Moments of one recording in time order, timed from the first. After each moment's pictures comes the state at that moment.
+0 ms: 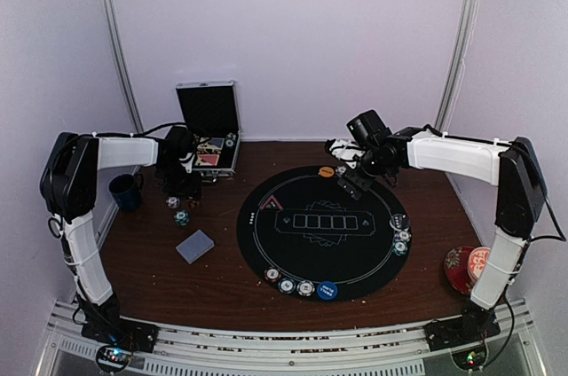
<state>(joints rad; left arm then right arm) -0.30 1.93 1.34 -0.57 -0.07 -0.23 0.59 1.79 1.40 -0.53 0.25 -0.42</state>
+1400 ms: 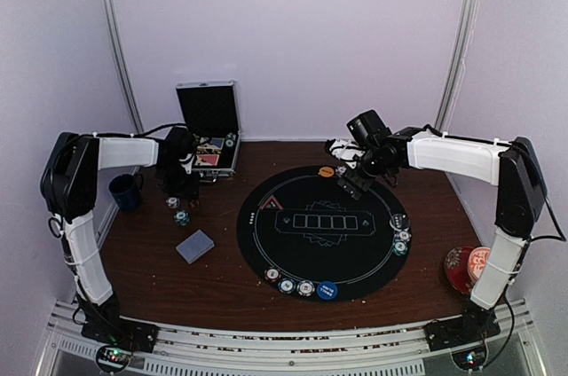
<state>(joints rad) -0.30 1.93 1.34 -0.58 -0.09 -0.23 0.59 1.79 1.40 -0.53 0.25 -0.42</state>
